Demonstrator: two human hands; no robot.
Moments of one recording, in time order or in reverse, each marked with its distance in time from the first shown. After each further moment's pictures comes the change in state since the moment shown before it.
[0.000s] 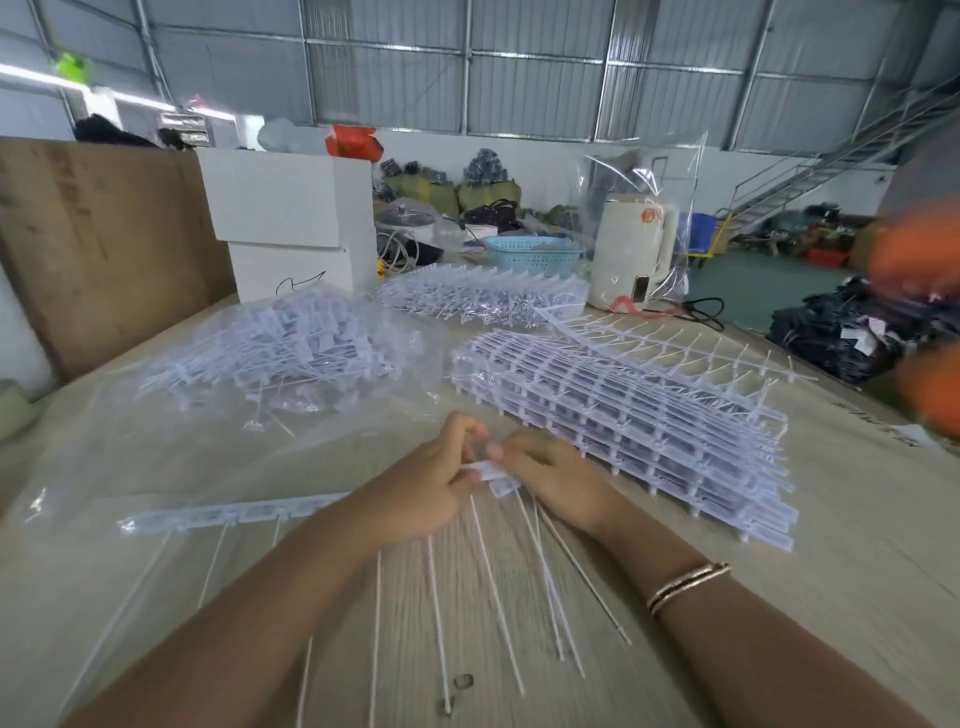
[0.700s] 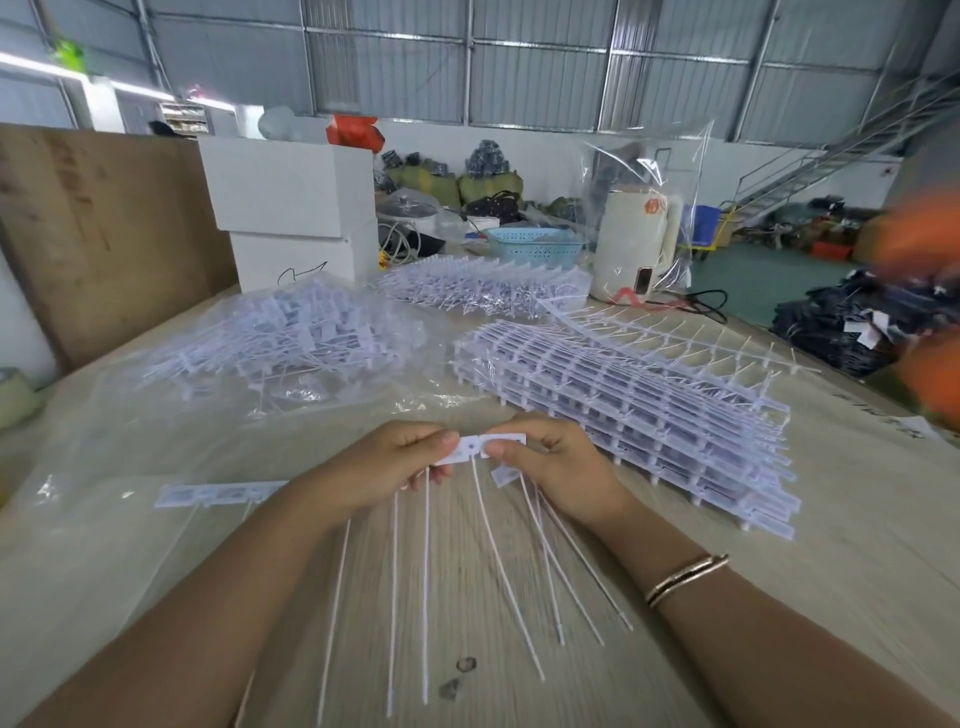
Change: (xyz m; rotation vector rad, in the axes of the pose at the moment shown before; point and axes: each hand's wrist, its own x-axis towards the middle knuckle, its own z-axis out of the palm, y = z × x) left_hand -0.014 -0.014 -0.022 -0.459 0.036 -0.061; right_hand -0.005 -0.009 0.007 0.354 0.094 -0.119
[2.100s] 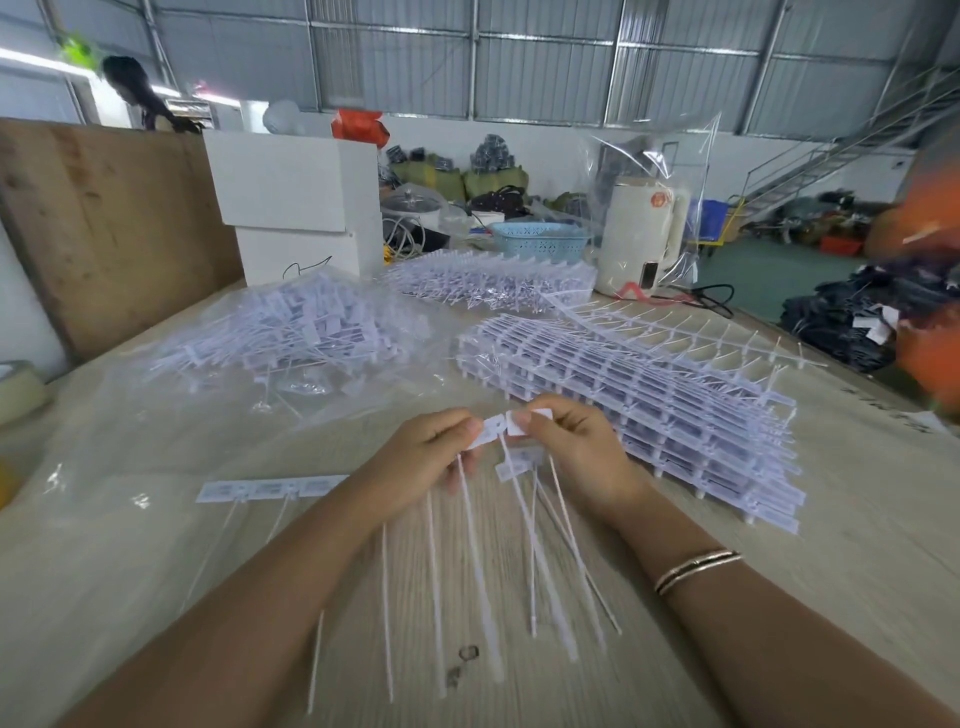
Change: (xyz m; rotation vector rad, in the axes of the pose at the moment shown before) left_hand 0.006 0.000 0.024 0.040 0.139 0.077; right_hand -0.001 0.000 -0.008 0.251 0.100 0.058
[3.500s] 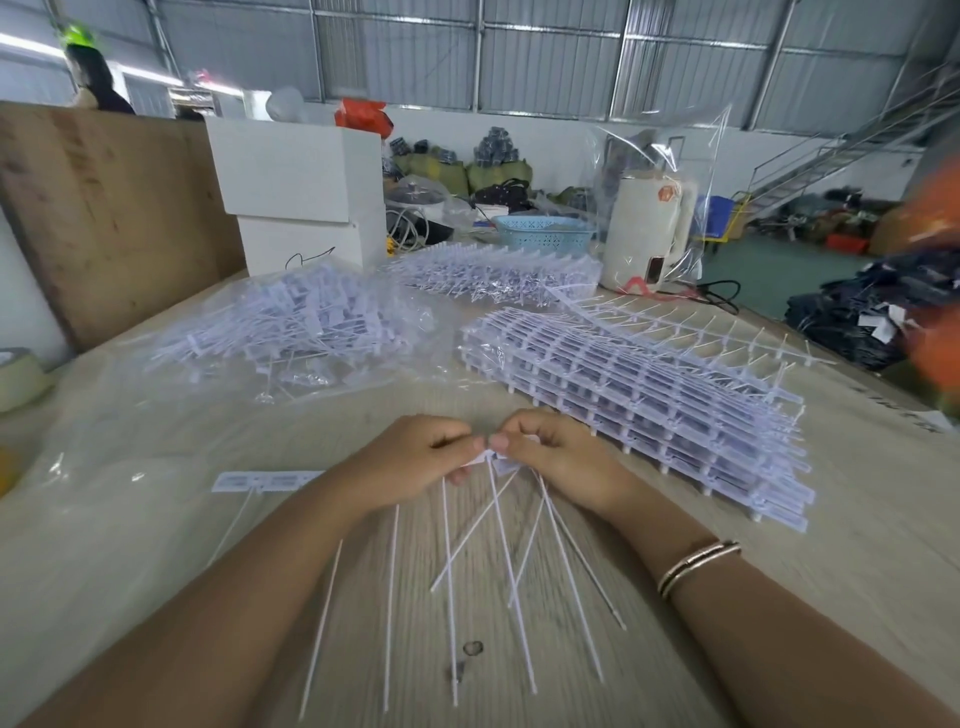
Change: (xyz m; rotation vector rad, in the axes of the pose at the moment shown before) left_hand -0.005 0.001 -0.013 0.242 -0.133 -0.049; right_hand -0.003 -0.009 0.008 -0.497 -0.224 0.034
